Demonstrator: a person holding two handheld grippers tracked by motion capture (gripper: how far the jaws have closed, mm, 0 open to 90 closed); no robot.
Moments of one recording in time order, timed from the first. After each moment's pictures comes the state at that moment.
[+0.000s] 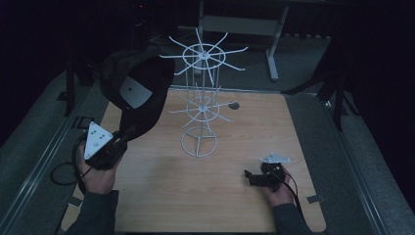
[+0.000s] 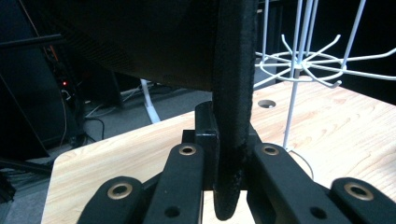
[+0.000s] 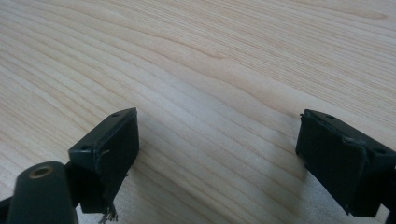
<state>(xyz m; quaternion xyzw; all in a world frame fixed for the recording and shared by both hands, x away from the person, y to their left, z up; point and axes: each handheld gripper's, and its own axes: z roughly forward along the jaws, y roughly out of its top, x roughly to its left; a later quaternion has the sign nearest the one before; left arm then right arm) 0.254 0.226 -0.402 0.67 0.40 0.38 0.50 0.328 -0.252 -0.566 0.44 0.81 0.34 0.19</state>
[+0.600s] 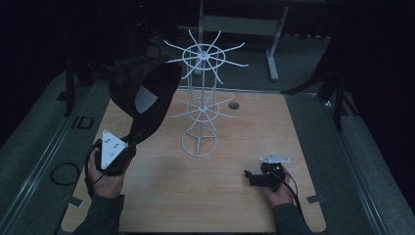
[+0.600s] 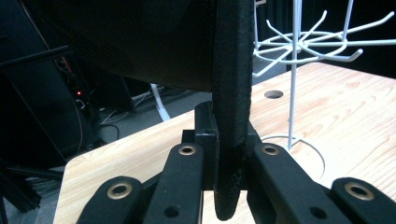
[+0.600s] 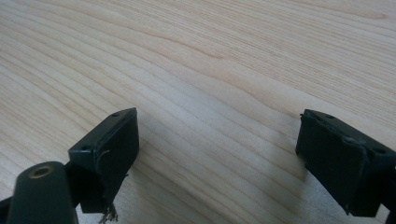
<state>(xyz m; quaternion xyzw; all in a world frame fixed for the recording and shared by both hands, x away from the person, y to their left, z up) 0.250 0.204 -0.420 0.68 0.38 0.41 0.47 0.327 -0.252 -0.566 0.44 0.81 0.34 0.19</state>
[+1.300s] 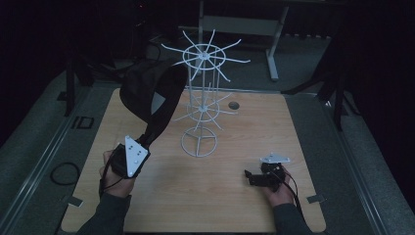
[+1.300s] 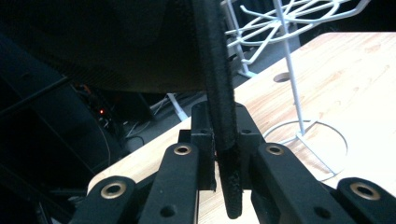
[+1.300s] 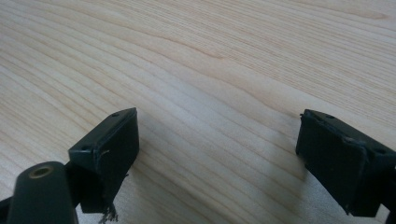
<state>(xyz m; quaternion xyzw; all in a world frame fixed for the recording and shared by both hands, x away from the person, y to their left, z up) 0.252 0.171 -0.434 0.71 0.32 0.48 0.41 0.327 -0.252 -0.566 0.44 0.81 0.34 0.19</state>
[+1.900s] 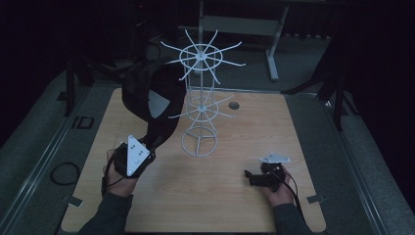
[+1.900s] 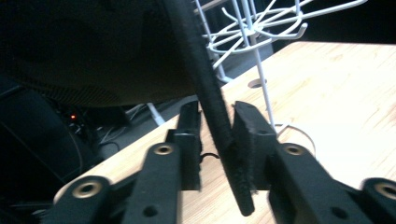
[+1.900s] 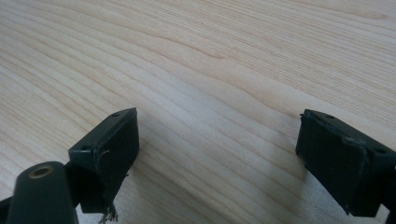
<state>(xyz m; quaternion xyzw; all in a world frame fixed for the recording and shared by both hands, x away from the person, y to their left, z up) 0.256 0.170 -0.435 0.72 0.31 0.44 0.44 0.327 -0.252 -0.566 0.44 0.81 0.34 0.19</state>
